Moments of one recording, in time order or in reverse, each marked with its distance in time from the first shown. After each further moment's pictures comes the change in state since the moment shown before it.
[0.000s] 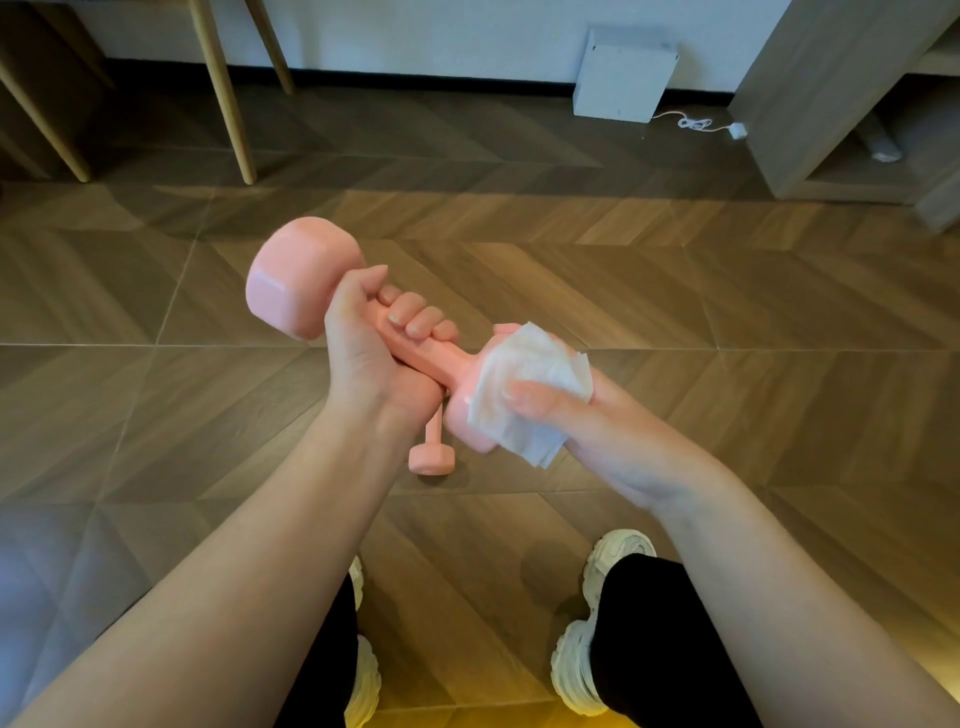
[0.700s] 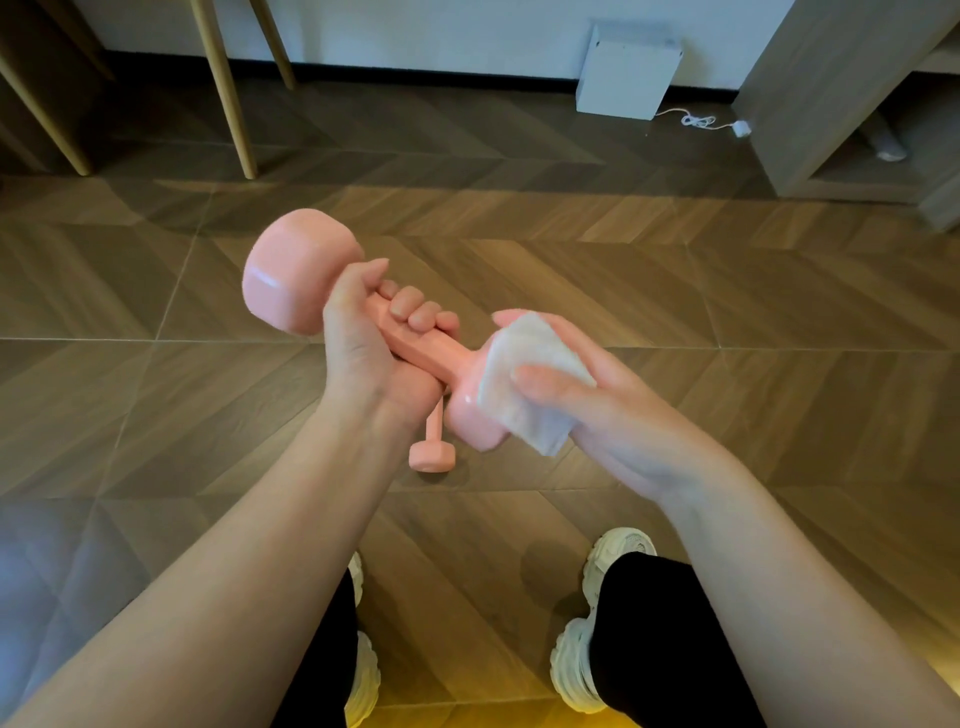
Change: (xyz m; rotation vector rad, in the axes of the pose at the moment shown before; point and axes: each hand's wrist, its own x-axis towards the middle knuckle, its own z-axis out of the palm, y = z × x) left_hand -0.004 0.002 0.004 -0.023 0.032 0.000; right_hand 0.001 -0.004 -0.002 0.005 0.054 -0.027
